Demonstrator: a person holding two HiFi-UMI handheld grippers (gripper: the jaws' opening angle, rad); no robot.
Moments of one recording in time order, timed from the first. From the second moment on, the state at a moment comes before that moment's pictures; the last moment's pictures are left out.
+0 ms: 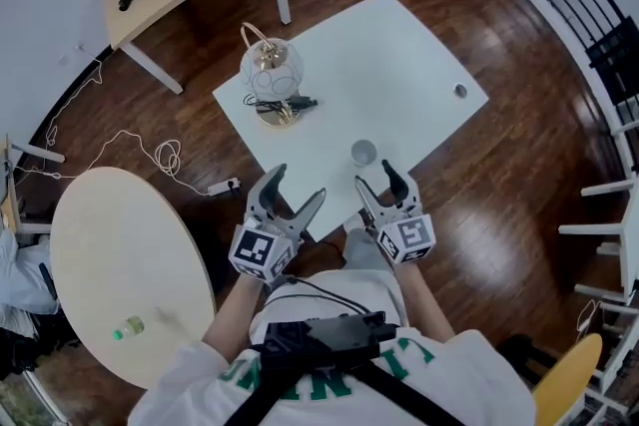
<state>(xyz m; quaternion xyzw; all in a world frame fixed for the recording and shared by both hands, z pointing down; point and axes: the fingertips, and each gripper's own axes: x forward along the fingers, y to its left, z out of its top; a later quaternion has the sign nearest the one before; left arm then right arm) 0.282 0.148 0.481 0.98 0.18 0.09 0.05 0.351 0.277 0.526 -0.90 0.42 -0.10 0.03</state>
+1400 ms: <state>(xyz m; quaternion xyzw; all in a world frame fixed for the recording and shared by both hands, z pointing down) 0.216 0.067 0.479 0.99 0.02 0.09 0.04 0.331 0.176 0.505 -0.83 0.55 -0.08 0.00</state>
